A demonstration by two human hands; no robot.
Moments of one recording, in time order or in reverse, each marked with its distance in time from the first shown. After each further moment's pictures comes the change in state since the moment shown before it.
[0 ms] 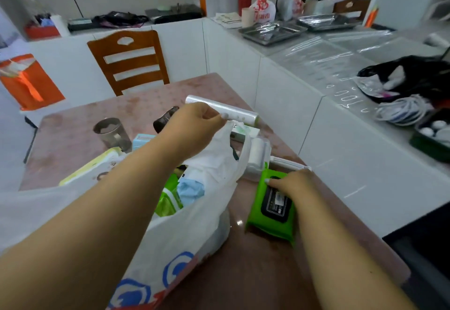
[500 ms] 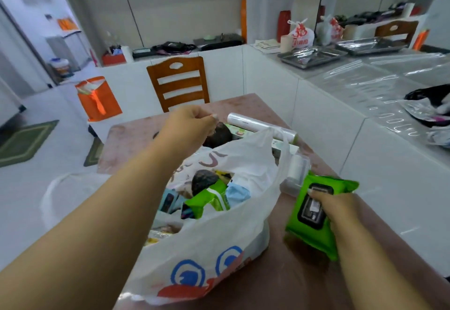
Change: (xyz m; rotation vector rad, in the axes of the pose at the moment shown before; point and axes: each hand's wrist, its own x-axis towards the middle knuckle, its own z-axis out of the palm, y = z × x) left_hand -0.046 -0.018 -0.078 -0.159 0.238 -0.118; right_hand -0.036 0.018 0.009 0.736 0.125 -0.119
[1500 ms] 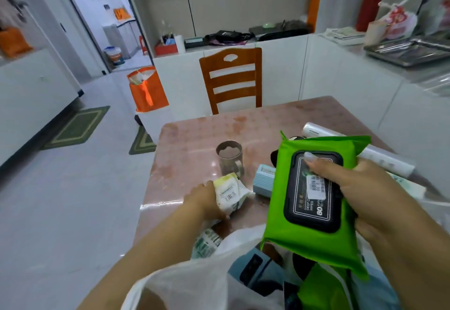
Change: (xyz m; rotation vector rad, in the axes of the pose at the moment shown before) left_hand 0.175 -0.290 -0.048 0.841 -0.279 -0.274; right_hand -0.105 -0.164 0.225 0.266 -0.623 -0.151
